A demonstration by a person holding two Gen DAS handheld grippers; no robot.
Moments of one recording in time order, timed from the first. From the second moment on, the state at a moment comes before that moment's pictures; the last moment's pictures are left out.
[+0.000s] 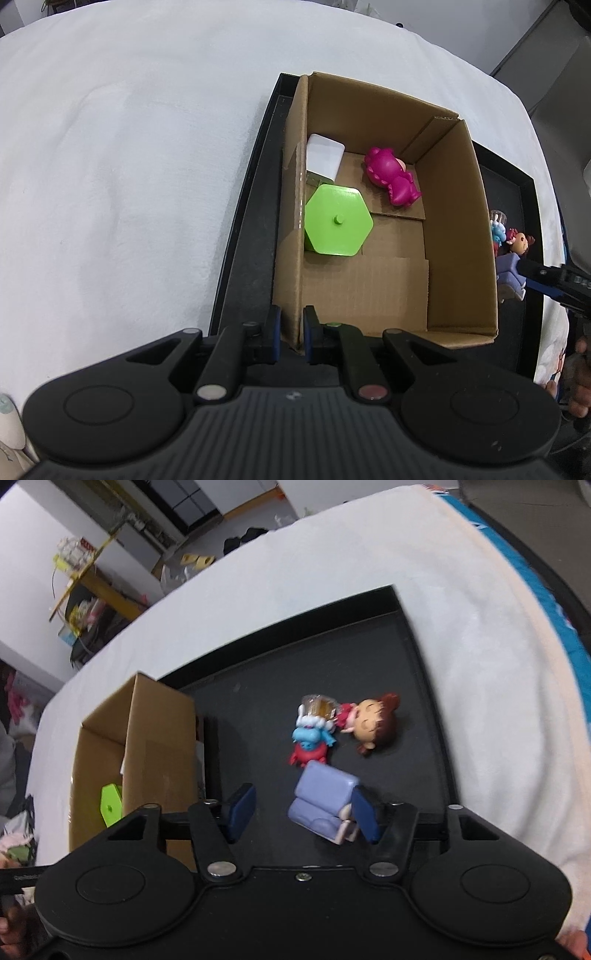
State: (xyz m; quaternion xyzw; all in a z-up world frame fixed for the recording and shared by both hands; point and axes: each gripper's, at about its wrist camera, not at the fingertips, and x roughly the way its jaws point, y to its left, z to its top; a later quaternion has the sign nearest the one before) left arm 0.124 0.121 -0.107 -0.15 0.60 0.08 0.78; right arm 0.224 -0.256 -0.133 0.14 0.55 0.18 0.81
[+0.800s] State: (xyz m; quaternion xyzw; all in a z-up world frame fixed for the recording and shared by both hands) left arm 0.124 0.119 -0.106 -0.15 0.60 0.08 0.79; right arm 0.218 -0.191 -0.162 -0.05 0.56 0.13 0.81
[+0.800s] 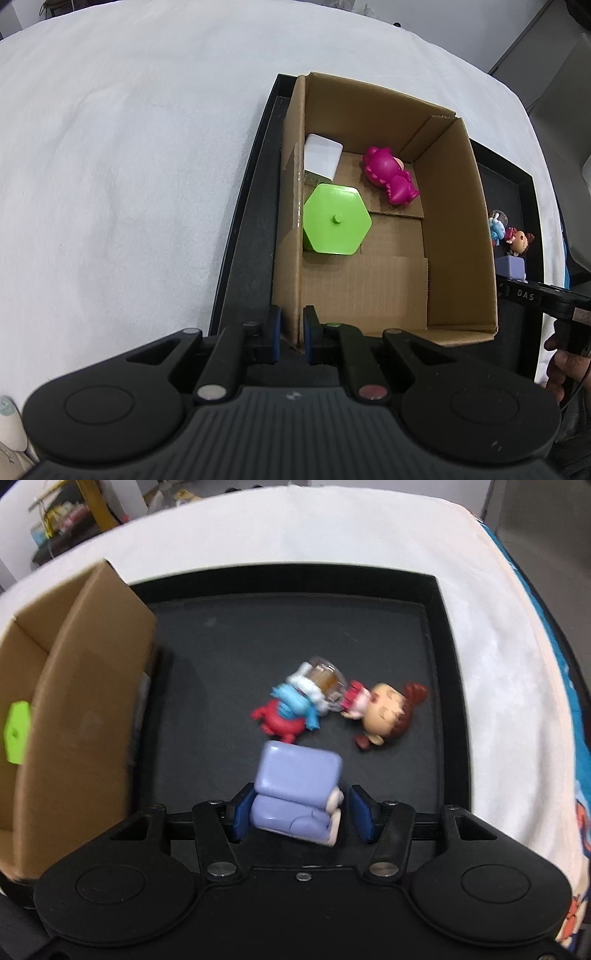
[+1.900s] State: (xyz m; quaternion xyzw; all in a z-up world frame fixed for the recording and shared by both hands) left arm 0.119 0.116 -0.102 -0.14 0.59 0.08 0.79; right arm 0.200 -0.198 -0.111 -0.02 0.52 0.22 0.83
